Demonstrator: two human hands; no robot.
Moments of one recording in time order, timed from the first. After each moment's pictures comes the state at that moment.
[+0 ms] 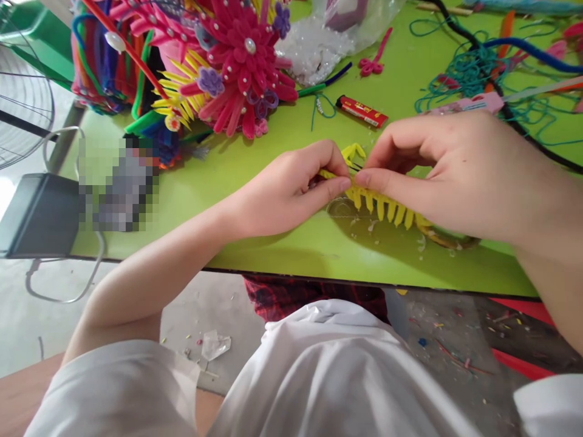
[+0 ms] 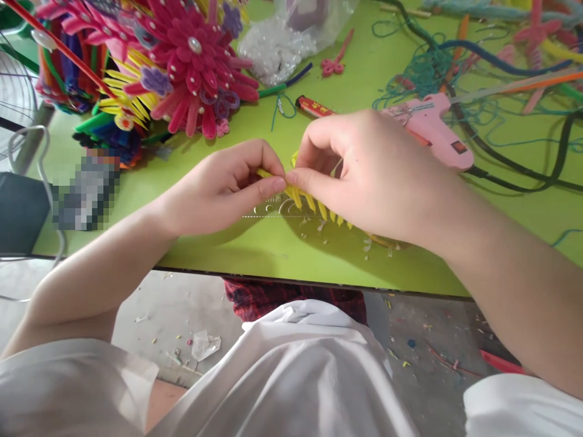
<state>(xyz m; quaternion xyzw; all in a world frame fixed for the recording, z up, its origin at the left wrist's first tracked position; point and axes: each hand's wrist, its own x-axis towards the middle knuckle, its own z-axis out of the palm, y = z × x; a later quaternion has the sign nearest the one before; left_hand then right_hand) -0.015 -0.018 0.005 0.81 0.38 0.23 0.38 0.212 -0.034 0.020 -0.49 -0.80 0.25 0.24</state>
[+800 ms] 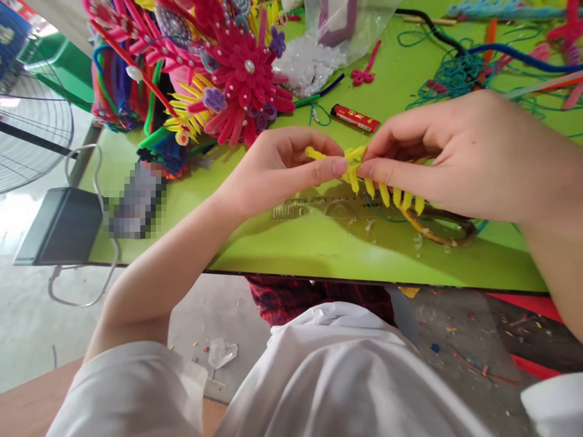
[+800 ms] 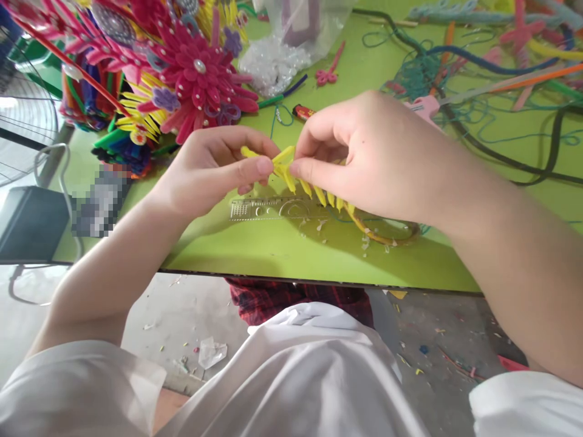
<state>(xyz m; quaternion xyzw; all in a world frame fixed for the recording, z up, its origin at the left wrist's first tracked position) -0.022 0.003 0.002 0.72 0.36 0.31 0.51 0.223 -0.025 0.029 -0.48 -0.81 0.23 0.24</state>
